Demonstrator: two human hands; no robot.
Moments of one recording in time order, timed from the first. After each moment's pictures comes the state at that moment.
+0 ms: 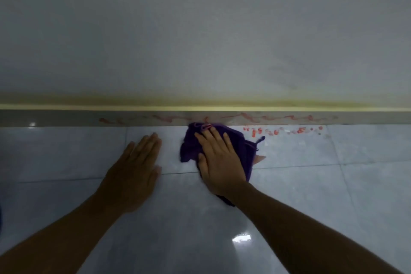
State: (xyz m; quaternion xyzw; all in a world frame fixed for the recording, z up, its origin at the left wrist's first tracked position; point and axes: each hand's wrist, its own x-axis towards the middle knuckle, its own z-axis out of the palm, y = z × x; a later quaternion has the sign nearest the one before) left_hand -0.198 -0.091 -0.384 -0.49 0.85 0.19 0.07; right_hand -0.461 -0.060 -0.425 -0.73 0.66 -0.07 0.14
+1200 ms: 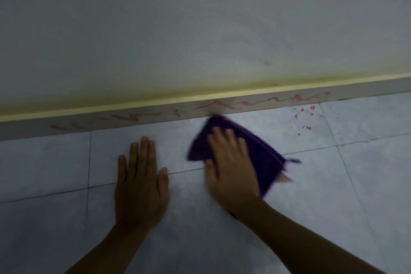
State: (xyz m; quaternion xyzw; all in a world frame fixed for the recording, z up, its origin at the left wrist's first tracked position) left_hand -0.287 -0.046 -0.424 -0.60 0.79 0.10 -0.01; right_hand -0.508 -0.010 -0.425 -0.65 0.74 -0.11 0.13
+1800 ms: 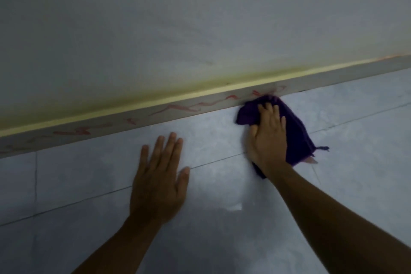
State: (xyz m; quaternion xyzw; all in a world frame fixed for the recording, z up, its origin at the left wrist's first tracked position) left_hand -0.390 -0.050 -0.422 -0.46 0.87 0.16 -0.01; right_hand -0.676 -0.018 -0.415 -0.47 0.87 -0.10 0.08
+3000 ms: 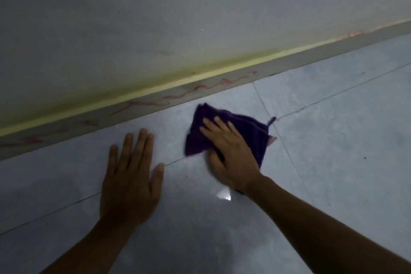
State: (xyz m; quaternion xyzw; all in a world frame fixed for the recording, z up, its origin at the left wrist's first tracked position) left_hand -0.391 -0.057 -0.432 -0.46 0.88 0.14 0.01; right_hand -0.647 0.028 -0.414 -0.64 0.73 -0.17 0.18
